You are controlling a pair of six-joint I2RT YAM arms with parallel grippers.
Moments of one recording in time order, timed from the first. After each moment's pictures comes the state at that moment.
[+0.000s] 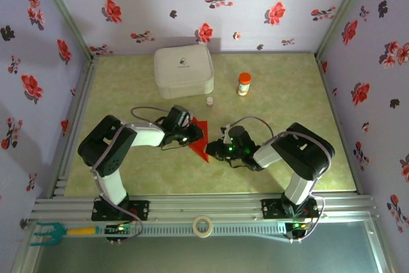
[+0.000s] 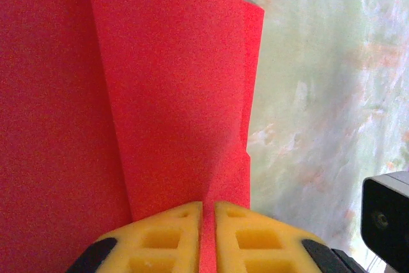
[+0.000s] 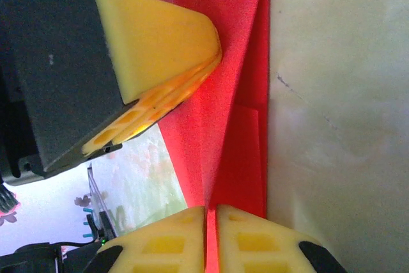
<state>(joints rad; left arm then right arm) -0.67 1.79 0.79 0.14 0.37 -0.96 0.75 1.72 0.43 0.68 -0.48 1.10</state>
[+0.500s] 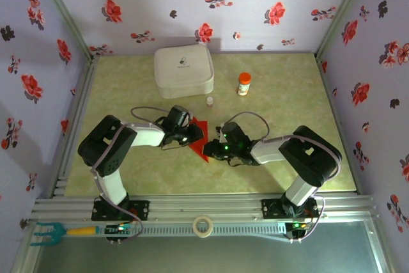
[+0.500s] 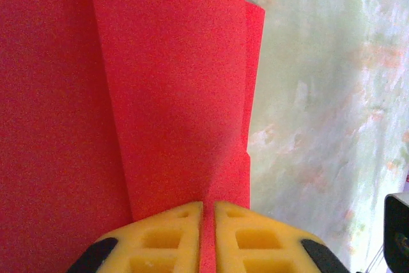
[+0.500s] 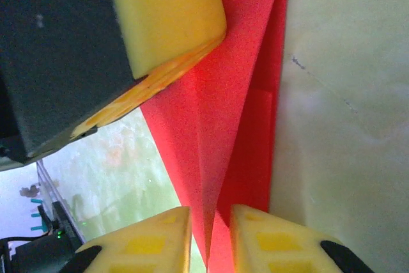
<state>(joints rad) -0.67 1.79 0.79 0.14 0.37 -0.96 0.80 1.65 0.55 0.34 -0.41 0.96</state>
